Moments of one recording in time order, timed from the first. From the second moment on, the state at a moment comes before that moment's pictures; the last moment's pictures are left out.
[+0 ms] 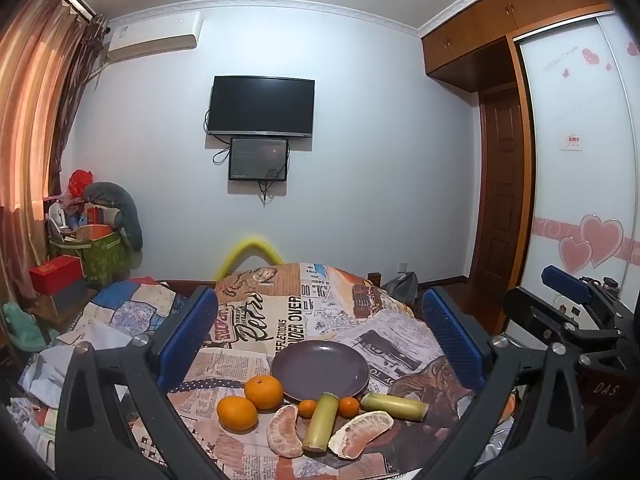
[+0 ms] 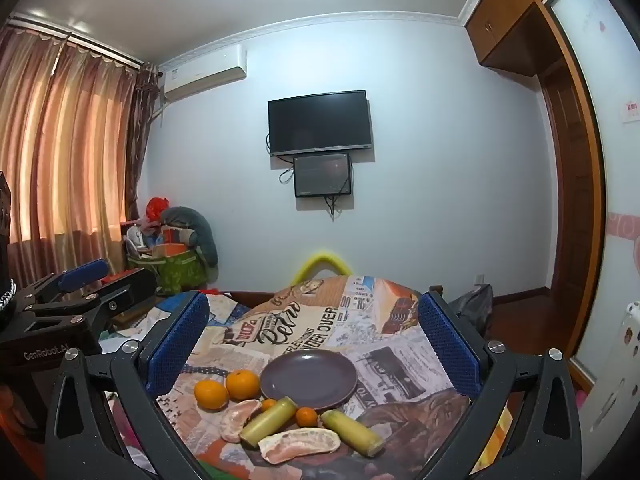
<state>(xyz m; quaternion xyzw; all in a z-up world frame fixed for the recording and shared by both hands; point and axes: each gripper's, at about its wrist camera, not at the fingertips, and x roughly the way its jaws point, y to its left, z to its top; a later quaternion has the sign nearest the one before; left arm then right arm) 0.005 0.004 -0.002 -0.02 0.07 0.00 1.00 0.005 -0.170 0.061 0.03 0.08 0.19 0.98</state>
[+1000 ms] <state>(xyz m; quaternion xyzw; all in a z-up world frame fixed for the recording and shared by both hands) 0.007 0.004 -0.001 -0.03 0.08 0.00 1.00 0.007 -0.170 0.053 0.03 0.08 0.19 0.98</state>
